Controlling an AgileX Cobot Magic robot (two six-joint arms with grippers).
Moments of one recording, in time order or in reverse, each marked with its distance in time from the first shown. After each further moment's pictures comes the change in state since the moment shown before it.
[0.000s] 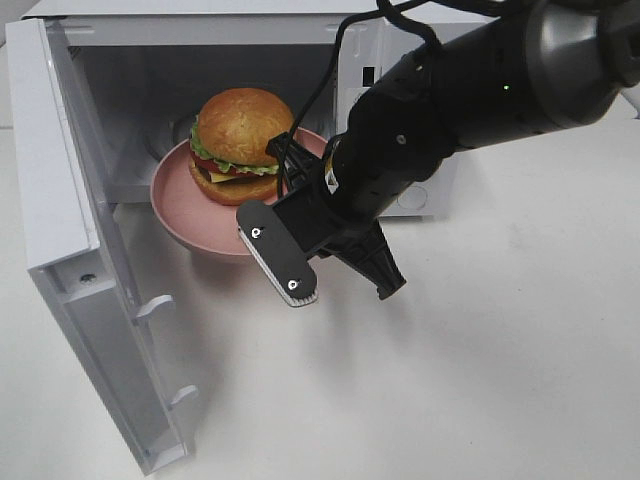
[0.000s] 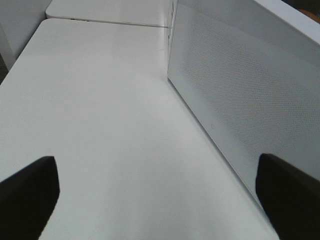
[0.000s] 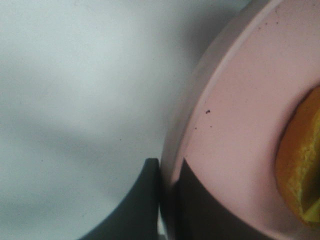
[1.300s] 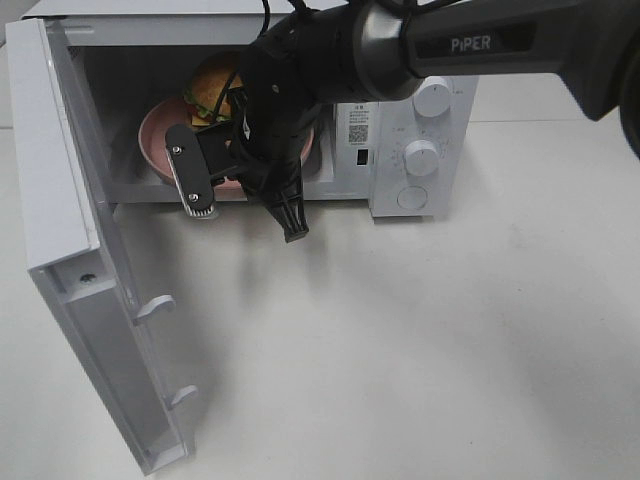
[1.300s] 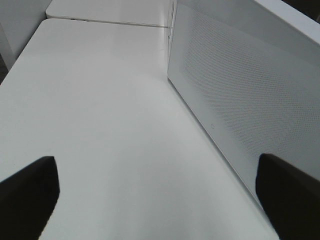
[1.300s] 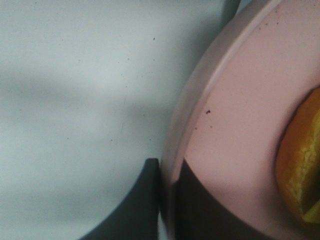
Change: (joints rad) left arm 0.000 0.000 0.000 0.000 0.000 0.000; right arm 0.000 0.350 -0.591 -0.036 0.241 0.263
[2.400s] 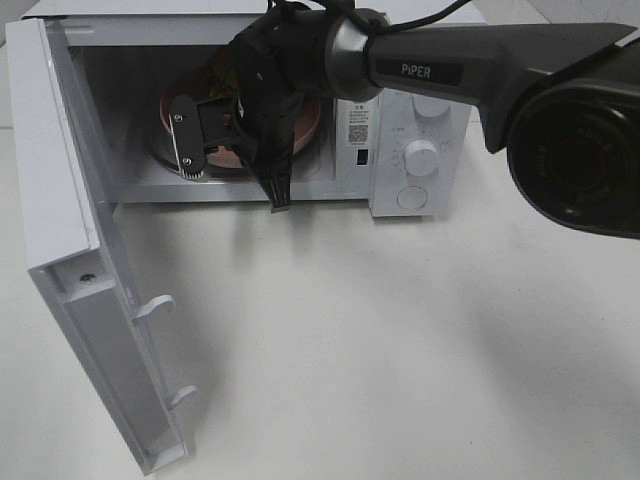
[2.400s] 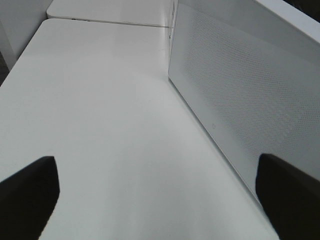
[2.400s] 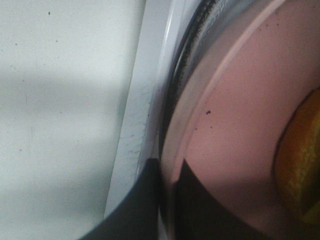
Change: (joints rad) left arm 0.000 0.000 0.000 0.002 0.000 0.000; right arm -0.039 0.185 -0.321 -0.044 0.100 0.095
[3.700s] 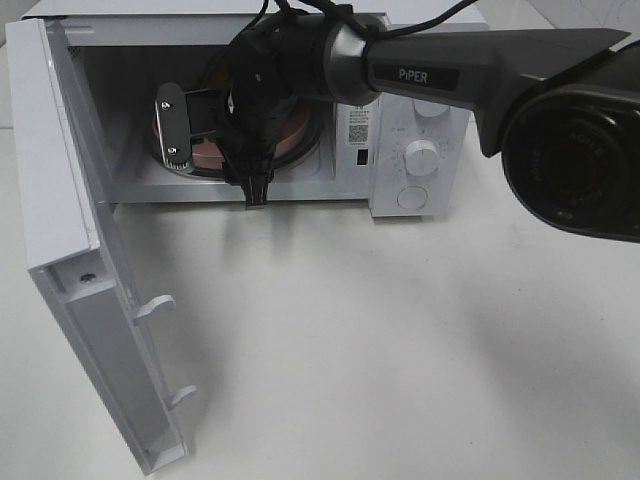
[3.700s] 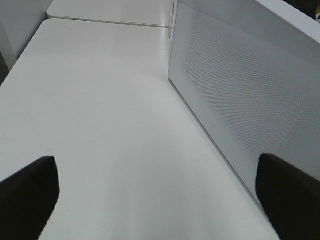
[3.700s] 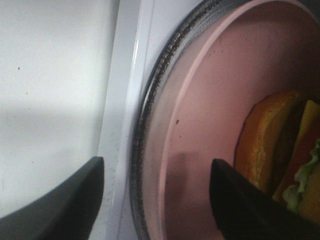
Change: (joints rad) left arm 0.000 0.000 0.000 0.000 0.000 0.000; right arm -0.003 0.015 -0.003 0.091 -0.117 0.040
